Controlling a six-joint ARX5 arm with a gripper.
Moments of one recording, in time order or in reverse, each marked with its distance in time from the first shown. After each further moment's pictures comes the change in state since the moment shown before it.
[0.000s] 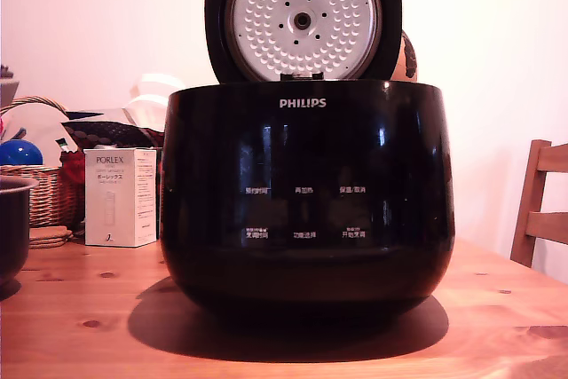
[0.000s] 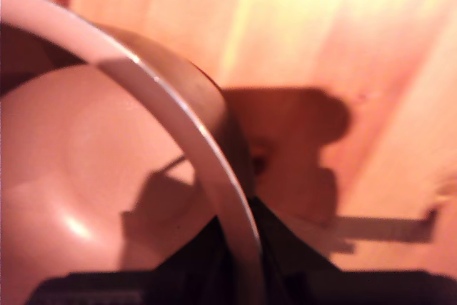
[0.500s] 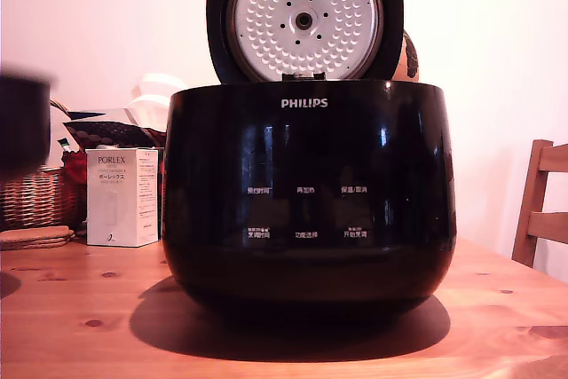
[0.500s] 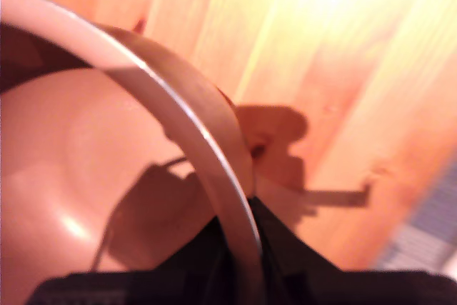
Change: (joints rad) arm -0.120 -0.019 0.438 -0.457 0.006 -0.187
